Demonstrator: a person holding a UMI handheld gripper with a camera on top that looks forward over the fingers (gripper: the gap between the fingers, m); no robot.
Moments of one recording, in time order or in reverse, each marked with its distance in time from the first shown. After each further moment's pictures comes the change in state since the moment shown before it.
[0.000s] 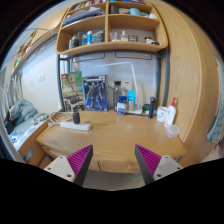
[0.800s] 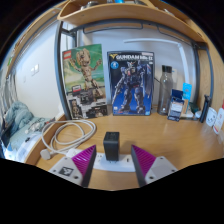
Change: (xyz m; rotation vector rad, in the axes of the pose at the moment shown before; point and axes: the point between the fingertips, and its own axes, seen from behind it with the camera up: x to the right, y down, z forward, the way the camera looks) arm -0.230 -0.041 0.337 -0.049 -0.028 0.043
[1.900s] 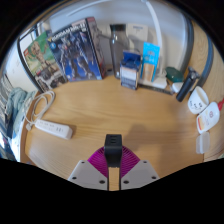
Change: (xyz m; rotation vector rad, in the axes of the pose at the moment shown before) arm 0.230 0.038 -0.075 -0.580 -0.023 0.038
